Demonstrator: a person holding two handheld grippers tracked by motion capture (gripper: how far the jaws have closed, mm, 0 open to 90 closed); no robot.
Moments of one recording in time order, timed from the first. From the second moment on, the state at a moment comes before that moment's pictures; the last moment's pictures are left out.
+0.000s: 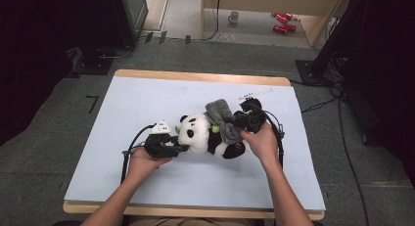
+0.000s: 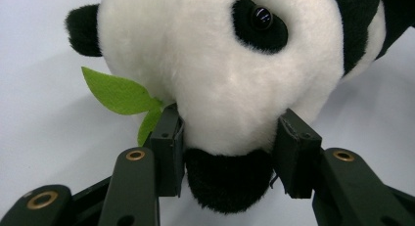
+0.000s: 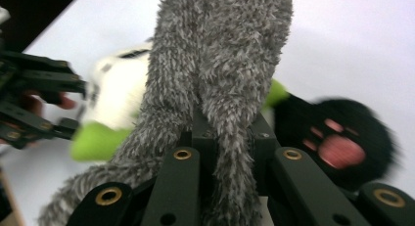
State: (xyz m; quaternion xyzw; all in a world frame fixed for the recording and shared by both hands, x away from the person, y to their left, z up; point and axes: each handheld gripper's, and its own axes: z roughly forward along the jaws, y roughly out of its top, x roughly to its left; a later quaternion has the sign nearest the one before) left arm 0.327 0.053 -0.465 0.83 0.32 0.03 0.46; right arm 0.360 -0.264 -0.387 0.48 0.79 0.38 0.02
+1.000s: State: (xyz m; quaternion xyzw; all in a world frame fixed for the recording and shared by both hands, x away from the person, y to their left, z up) left arm 0.333 0.078 -0.438 0.80 0.38 -0.02 0.46; right arm 0.310 -0.213 -0.379 0.42 0.81 0.40 0.02
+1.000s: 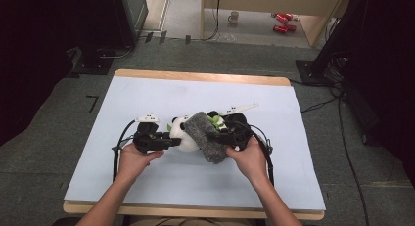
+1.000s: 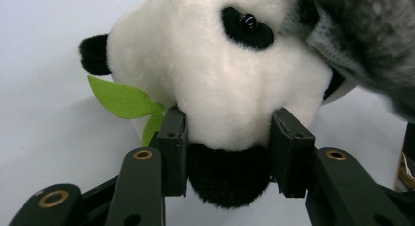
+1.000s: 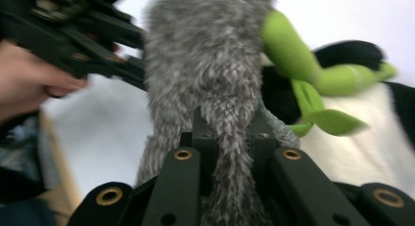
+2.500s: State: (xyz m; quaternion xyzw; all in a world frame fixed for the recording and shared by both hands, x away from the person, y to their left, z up) left arm 0.368 0.067 -0.468 0.81 0.25 0.08 0.52; right arm 0.355 -0.233 -0.382 0.45 0.77 0.44 0.04
